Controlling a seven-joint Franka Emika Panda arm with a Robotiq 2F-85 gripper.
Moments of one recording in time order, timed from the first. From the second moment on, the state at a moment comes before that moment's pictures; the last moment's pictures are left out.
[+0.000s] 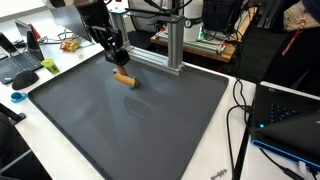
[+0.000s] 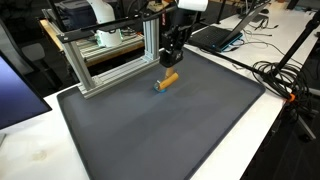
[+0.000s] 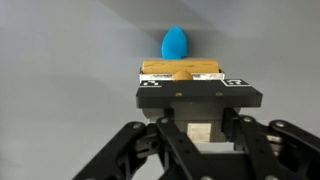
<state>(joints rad) -0.01 0.40 -0.02 -1.68 -0.04 1.96 -0.08</state>
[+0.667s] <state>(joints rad) -0.02 0.07 0.03 -1.93 -0.04 1.87 -0.60</state>
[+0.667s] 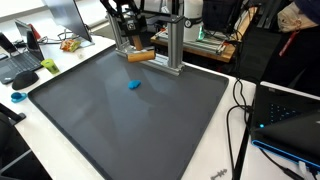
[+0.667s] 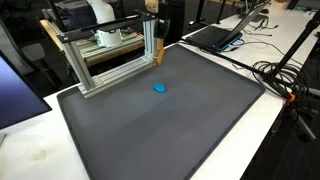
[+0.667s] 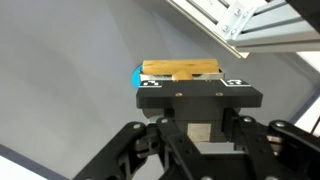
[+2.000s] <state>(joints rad) -0.03 0.14 0.01 -1.92 0.00 1.96 -1.14</state>
